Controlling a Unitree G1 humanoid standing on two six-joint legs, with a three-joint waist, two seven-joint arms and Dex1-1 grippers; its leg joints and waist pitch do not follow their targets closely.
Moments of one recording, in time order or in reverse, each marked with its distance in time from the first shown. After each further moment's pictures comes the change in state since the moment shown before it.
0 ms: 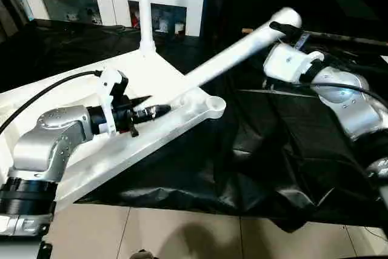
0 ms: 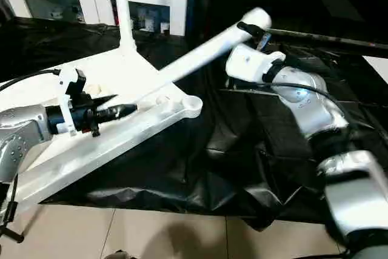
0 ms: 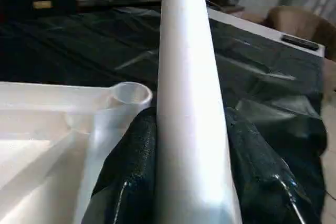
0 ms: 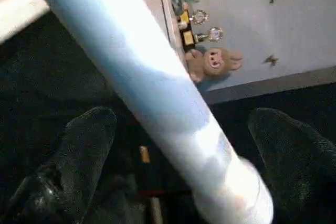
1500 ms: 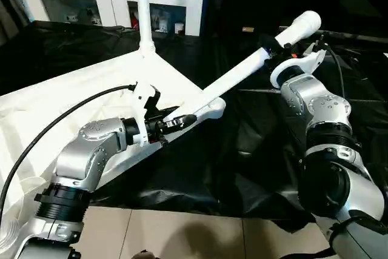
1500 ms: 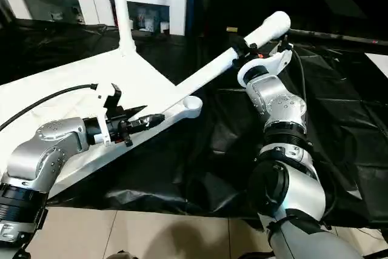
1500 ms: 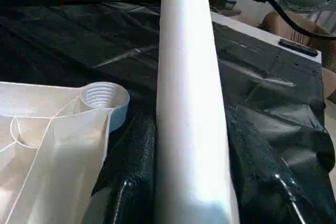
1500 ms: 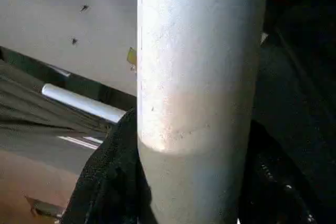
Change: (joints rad) left arm 0.008 -0.181 -0.082 0.063 0.055 -0.096 0.142; right arm -0.113 0.493 -1.033 0.053 1.304 1.028 -0.082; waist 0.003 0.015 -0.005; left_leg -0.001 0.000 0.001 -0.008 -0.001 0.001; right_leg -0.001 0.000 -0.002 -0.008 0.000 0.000
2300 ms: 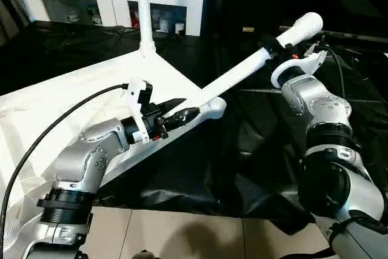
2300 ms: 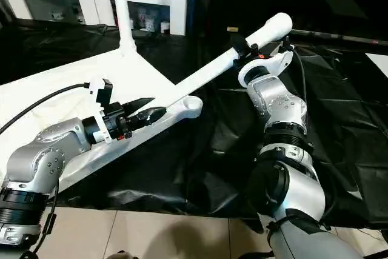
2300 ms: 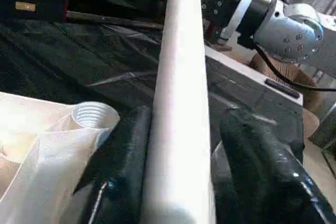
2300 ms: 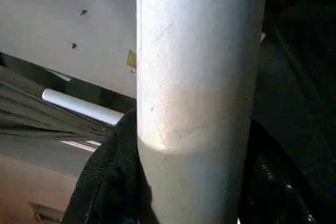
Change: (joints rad) left arm 0.020 -0.050 0.064 -0.030 -0.102 0.056 0.032; right arm 0.003 0.008 -0.034 0.000 0.003 0.001 -0.015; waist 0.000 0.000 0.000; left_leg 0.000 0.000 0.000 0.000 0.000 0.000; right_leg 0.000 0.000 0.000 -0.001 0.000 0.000
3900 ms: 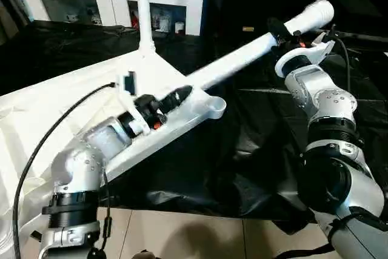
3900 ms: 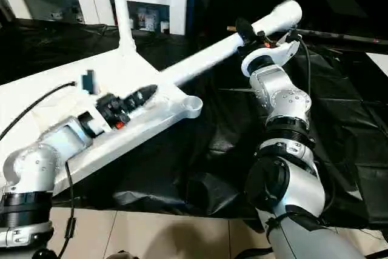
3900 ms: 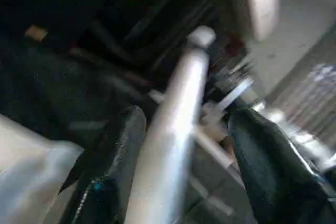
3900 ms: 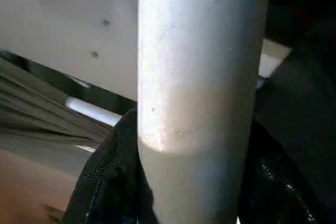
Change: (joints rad) left arm -0.009 -0.143 0.250 -0.117 -0.274 0.223 0.164; right arm -0.006 -0.010 -0.004 -0.040 0.007 -0.005 0.005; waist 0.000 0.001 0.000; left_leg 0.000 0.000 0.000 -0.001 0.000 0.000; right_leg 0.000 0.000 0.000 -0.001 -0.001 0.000
